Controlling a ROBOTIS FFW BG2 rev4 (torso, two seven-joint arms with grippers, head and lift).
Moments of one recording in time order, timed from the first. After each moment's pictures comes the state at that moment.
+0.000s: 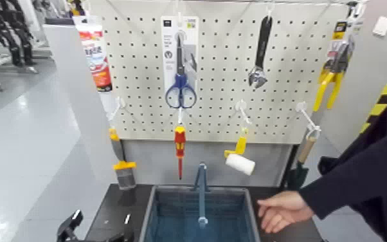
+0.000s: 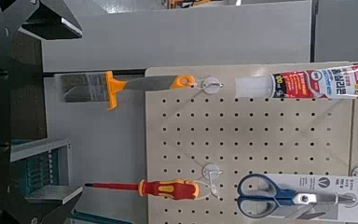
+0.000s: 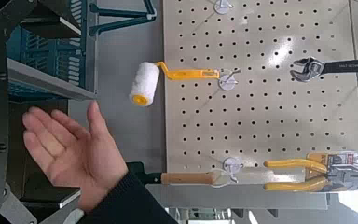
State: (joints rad) left arm 0.53 0.11 -0.07 -2.07 0.06 -0.06 0.03; right arm 0.62 -0.02 0.03 -1.95 -0.04 -0.25 0.04
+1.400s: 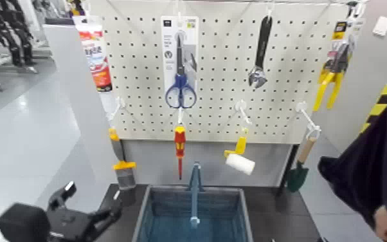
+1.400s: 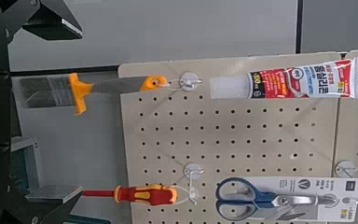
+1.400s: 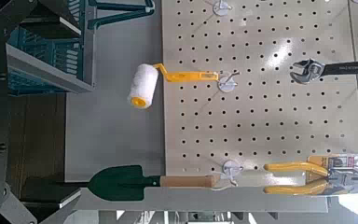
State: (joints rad) left arm 0.43 0.11 0.06 -2.14 0.09 0.10 -0.19; right arm 0.61 -0.02 0.04 -1.94 -0.04 -0.25 0.04
